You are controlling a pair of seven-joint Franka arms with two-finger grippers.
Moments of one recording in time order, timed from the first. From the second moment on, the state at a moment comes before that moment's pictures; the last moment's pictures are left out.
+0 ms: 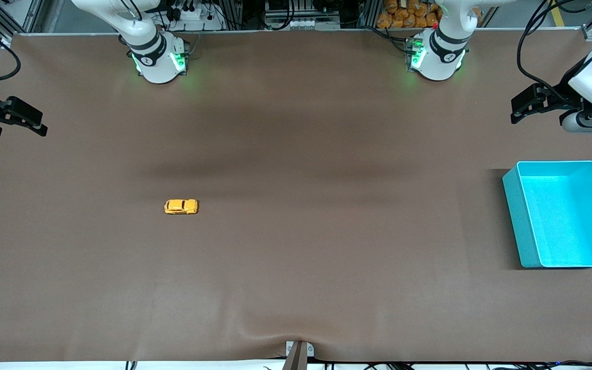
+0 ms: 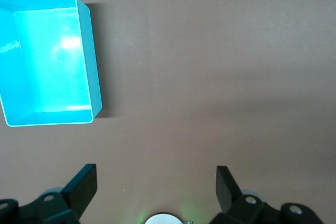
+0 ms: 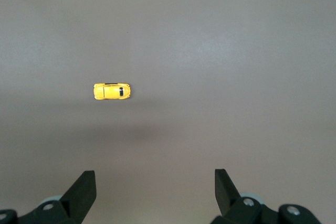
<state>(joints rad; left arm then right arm) 0.03 -0.01 -0.15 -1.52 0.01 1.45 -0.06 0.04 -0.06 -0.08 -1.62 0.00 1.56 -0.05</state>
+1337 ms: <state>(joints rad) 0.03 -0.01 -0.14 -1.52 0.01 1.45 -0.06 0.08 -0.06 -0.08 -1.60 0.00 1.53 -0.11</state>
